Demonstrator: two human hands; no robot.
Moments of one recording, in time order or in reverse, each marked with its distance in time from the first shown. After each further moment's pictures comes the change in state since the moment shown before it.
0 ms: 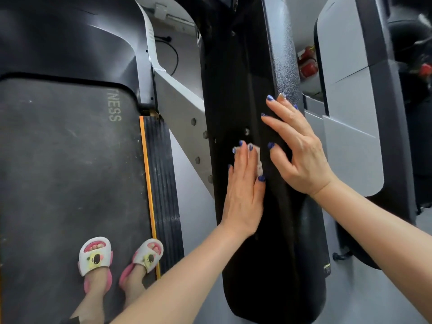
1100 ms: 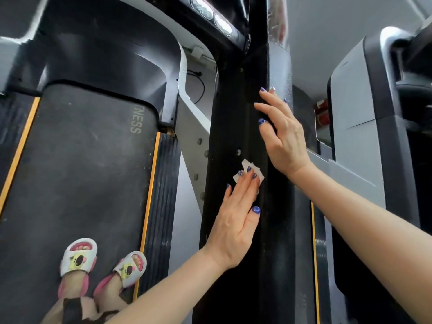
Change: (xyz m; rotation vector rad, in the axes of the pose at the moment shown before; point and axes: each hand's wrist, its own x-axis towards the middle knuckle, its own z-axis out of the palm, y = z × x) left_hand -0.017 0.024 0.014 0.028 0.062 0.081; right_hand 0.063 0.031 -0.002 0.177 0.081 0.033
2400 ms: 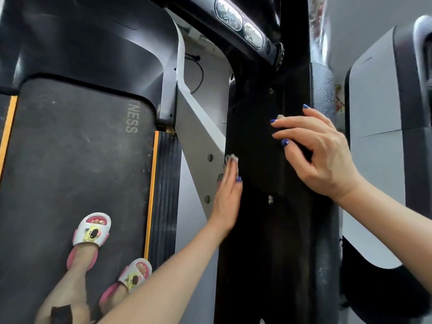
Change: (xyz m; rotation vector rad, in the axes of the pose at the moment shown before) left_hand 0.129 -0.091 -0.054 -0.344 0.011 -0.430; right_hand 0.072 0.014 0.005 -0.231 -0.096 -0.263
